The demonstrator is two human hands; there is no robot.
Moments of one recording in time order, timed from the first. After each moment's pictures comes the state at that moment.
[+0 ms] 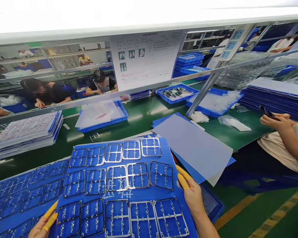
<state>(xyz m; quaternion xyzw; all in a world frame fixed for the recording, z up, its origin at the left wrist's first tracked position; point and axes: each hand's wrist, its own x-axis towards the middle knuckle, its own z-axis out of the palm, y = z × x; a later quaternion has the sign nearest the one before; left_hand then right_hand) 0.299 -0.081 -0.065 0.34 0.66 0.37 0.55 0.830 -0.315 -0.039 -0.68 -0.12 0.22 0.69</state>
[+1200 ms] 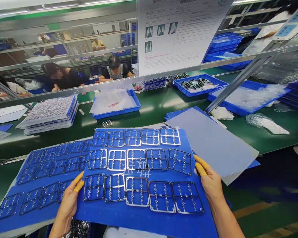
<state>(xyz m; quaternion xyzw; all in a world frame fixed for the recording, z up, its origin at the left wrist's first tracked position) 0.352 -0.104 -0.040 0.36 0.62 0.39 0.58 0.860 -0.316 -0.038 -0.73 -0.13 0.24 0.63</state>
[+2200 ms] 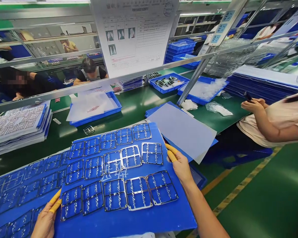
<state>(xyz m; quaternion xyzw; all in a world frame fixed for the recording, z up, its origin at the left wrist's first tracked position) 0.313 -0.074 -0.078 0.34 0.67 0.36 0.55 0.826 -0.295 0.017 -0.71 -0.16 0.26 0.64</state>
